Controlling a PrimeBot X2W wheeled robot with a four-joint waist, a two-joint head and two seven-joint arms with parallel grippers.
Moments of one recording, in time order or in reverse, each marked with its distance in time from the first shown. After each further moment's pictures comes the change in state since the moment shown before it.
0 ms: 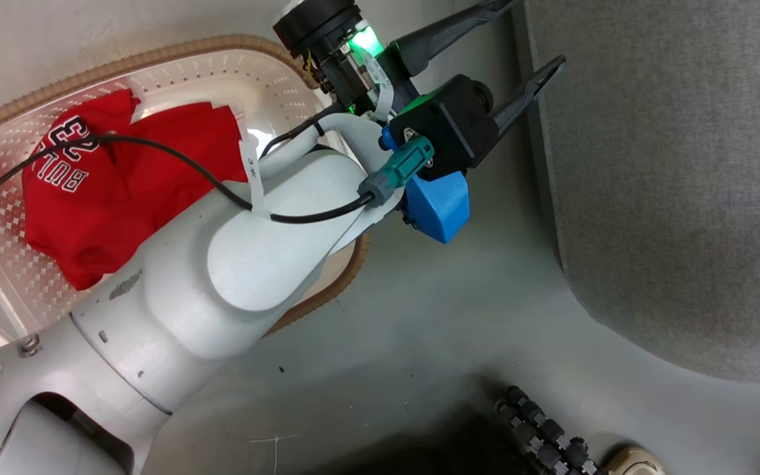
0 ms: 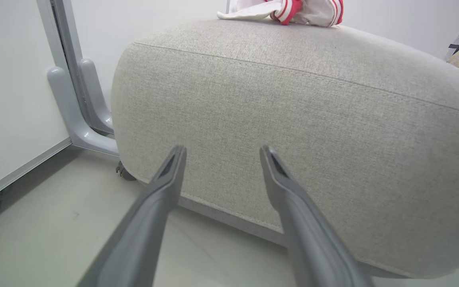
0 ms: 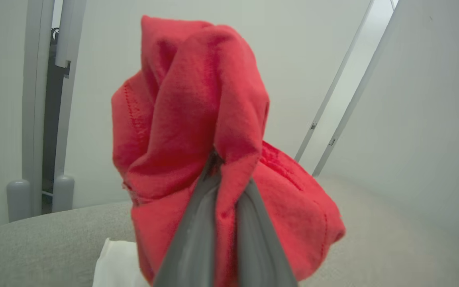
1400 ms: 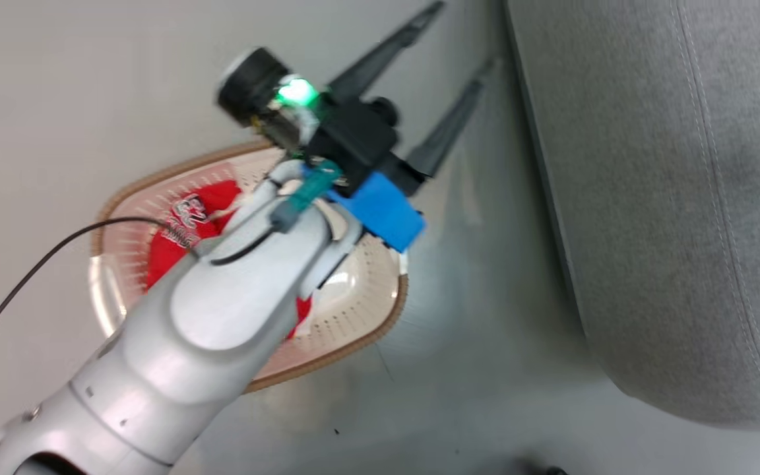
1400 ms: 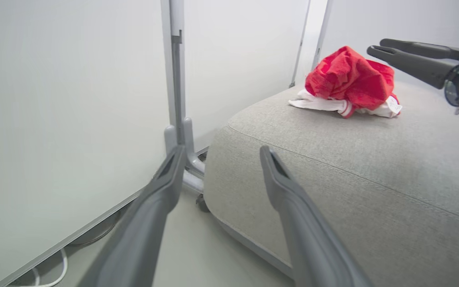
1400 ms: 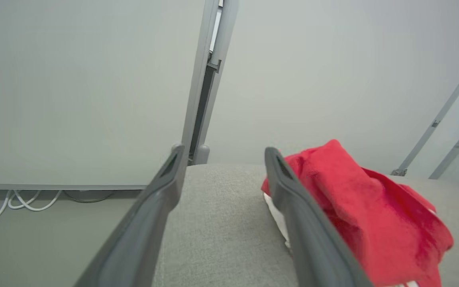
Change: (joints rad) left arm 0.206 0.005 0.190 -0.074 -0.063 0.094 -0.059; right arm 0.463 0.174 0.312 -0.283 -0.043 0.000 0.000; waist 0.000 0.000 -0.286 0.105
